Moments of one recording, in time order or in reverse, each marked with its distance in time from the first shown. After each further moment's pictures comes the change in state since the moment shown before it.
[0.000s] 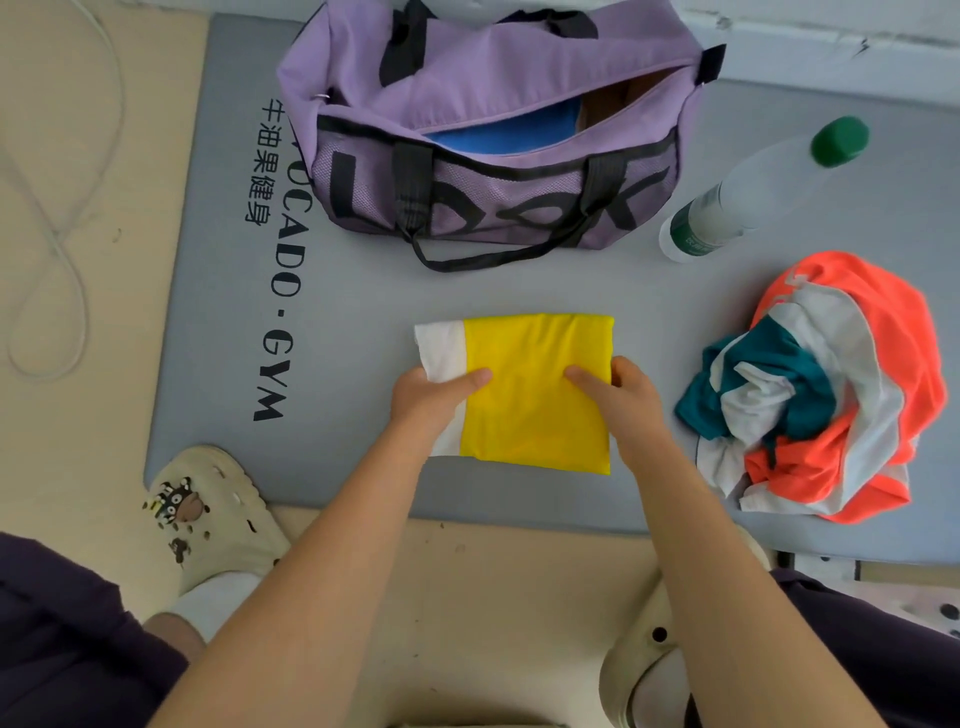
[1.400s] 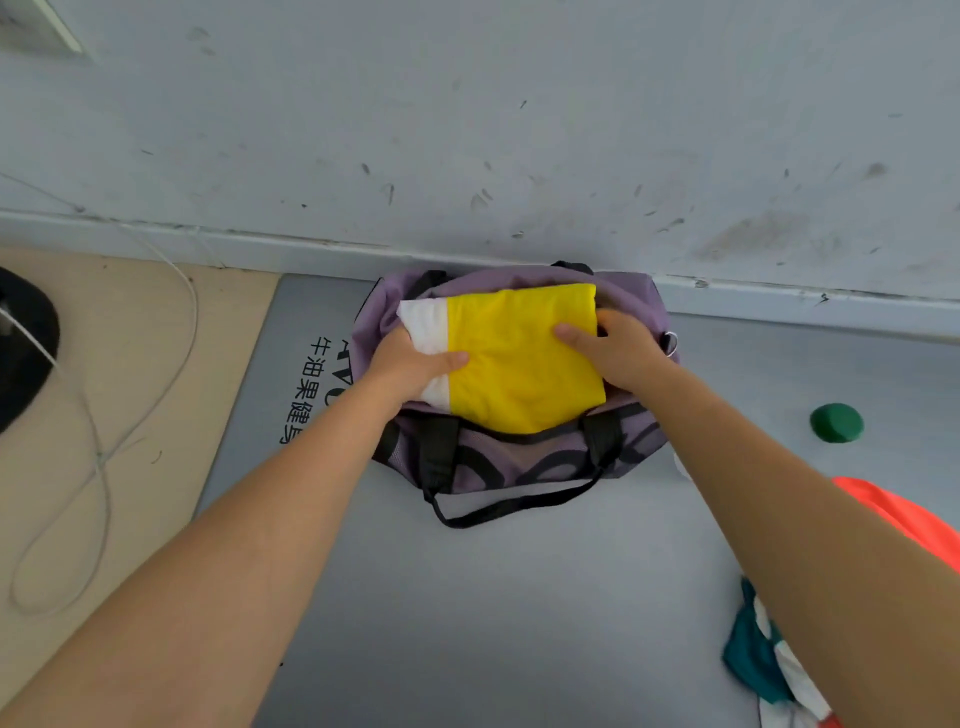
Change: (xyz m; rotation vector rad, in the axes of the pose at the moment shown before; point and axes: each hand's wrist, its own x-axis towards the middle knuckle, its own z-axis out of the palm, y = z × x) left_hand 0.118 0.246 -0.069 0.216 0.003 0.514; right_hand 0.133 -0.261 0.003 -0.453 -0.056 -0.571
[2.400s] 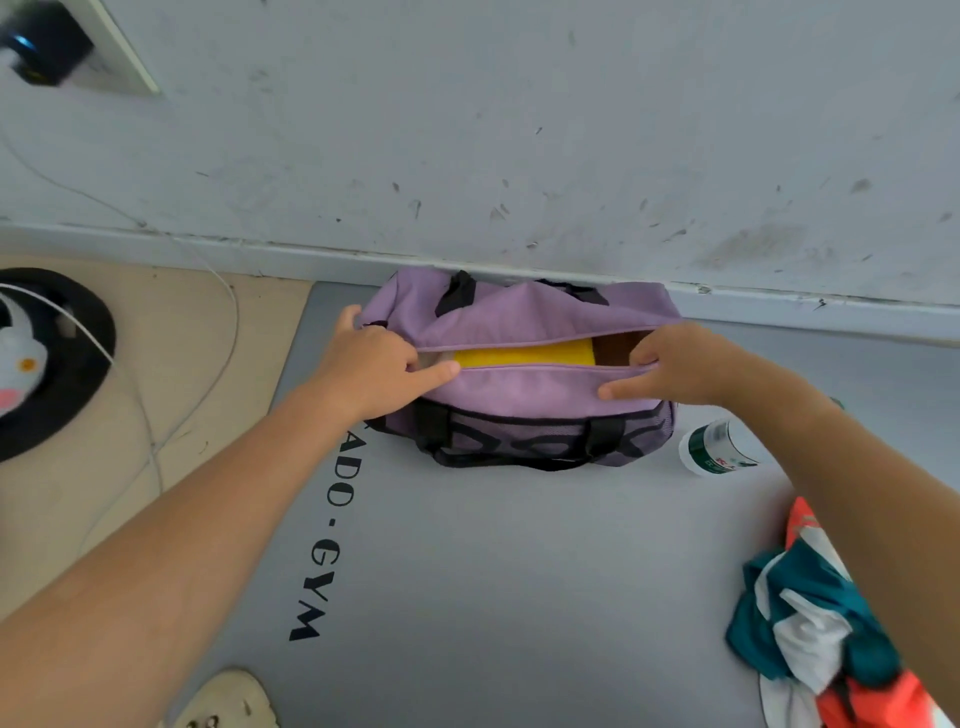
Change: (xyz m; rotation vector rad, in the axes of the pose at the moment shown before) left_hand -0.072 0.031 -0.073 1.145 0.044 0.422; right_hand -0.067 -0.027 -0.062 -0.617 -0.185 -0.127
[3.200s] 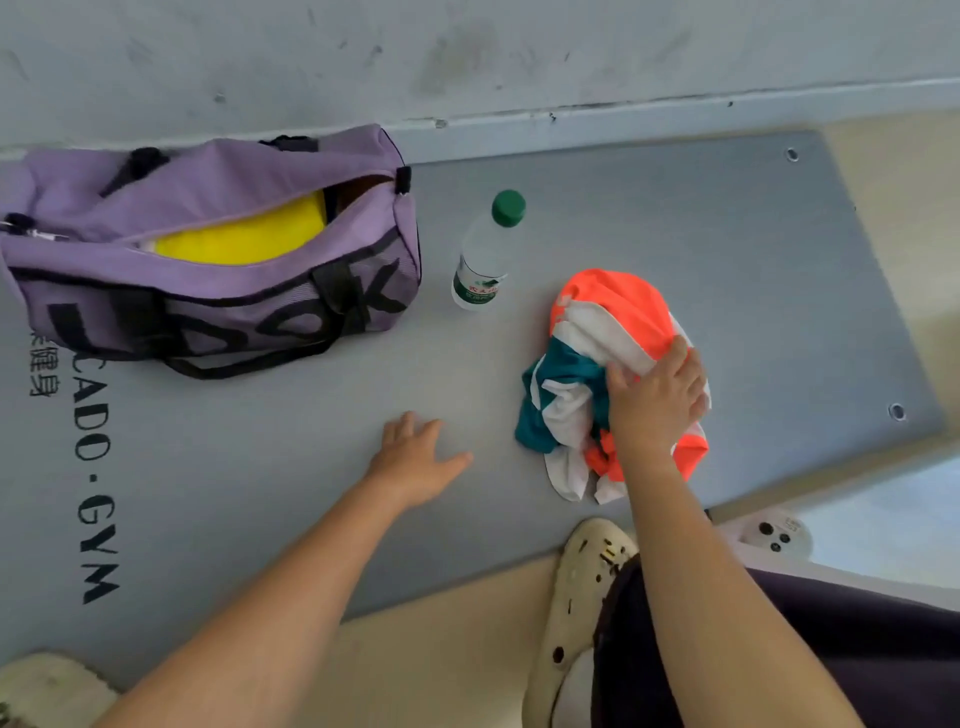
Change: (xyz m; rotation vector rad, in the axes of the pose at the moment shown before) left_hand -0.117 0.287 0.168 -0.377 -0.720 0.030; right_hand -0.228 0.159 0.192 0.294 0.681 1.088
